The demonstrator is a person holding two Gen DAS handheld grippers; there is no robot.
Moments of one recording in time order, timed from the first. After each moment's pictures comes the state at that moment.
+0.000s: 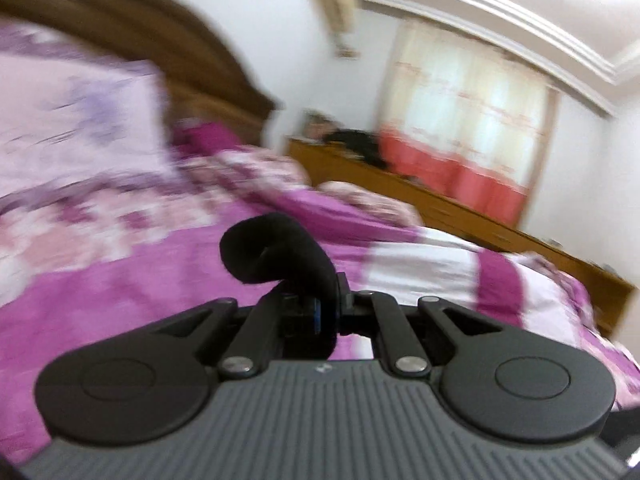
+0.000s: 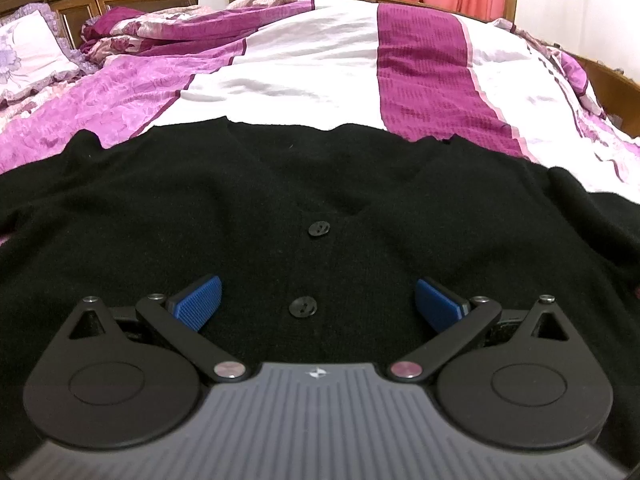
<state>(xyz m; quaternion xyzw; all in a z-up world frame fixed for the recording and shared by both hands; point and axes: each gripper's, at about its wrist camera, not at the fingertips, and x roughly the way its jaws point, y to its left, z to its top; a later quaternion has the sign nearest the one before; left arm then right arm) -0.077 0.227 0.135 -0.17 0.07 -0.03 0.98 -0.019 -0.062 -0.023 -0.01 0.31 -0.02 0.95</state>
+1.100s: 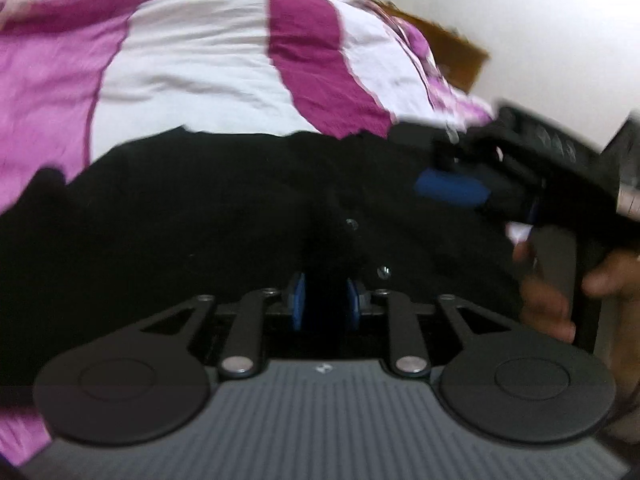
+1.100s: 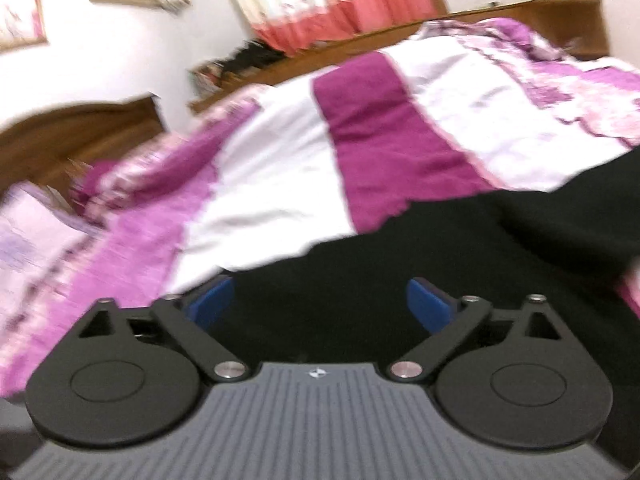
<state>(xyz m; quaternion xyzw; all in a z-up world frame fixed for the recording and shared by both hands) -0.026 0.081 0.043 -0.07 0.36 -0.33 0.87 -0.035 -0.144 0.045 0.22 0.20 0.00 0.95</state>
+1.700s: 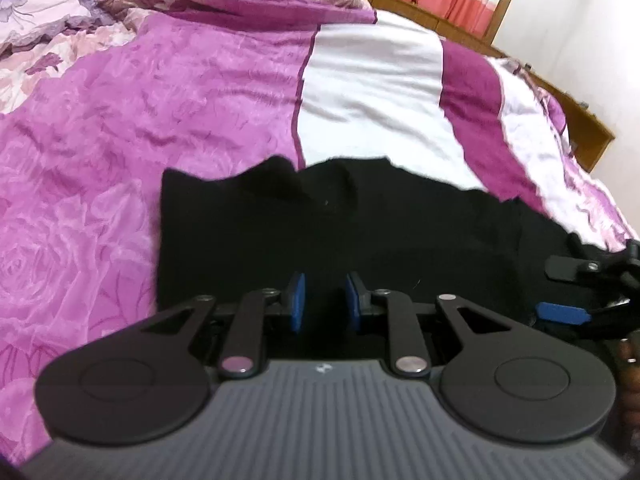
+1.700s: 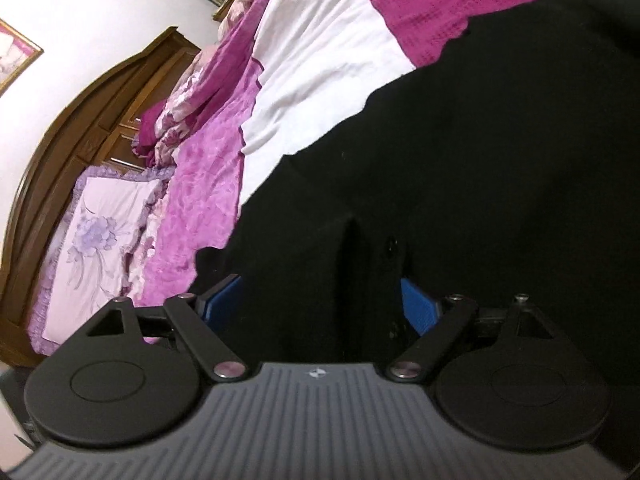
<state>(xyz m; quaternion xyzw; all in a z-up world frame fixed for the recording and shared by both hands) -0.033 0.171 0.042 -0.11 0.36 -0.12 0.92 0.003 -0.152 0.004 0.37 0.38 0.13 0.84</state>
